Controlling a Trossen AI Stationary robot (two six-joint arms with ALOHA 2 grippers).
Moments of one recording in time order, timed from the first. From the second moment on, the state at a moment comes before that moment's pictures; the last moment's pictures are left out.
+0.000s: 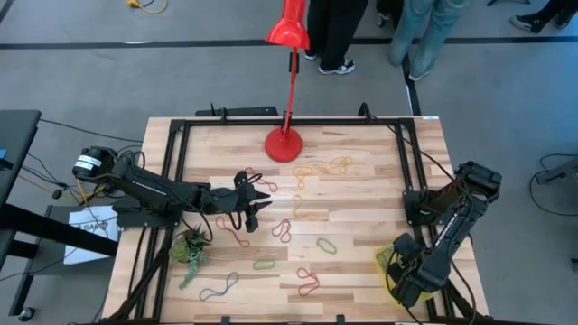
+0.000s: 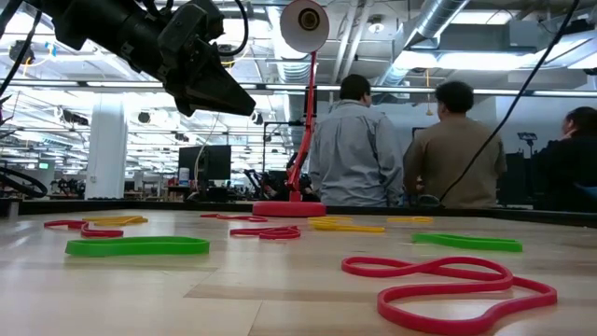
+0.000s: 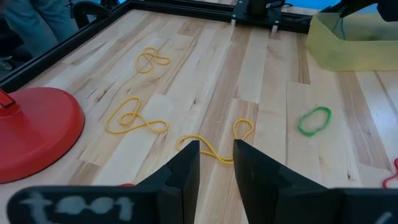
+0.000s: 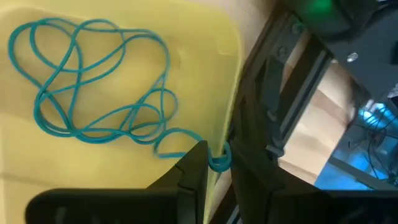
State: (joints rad) left arm -0.19 1.31 0.58 0.28 -0.41 -0.25; right arm 1.06 1.65 1.05 -1.34 -0.20 2.00
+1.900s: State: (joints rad) left arm -0.19 1.31 0.58 0.28 -0.41 -0.25; right arm 0.91 1.65 1.18 -1.19 0.18 1.72
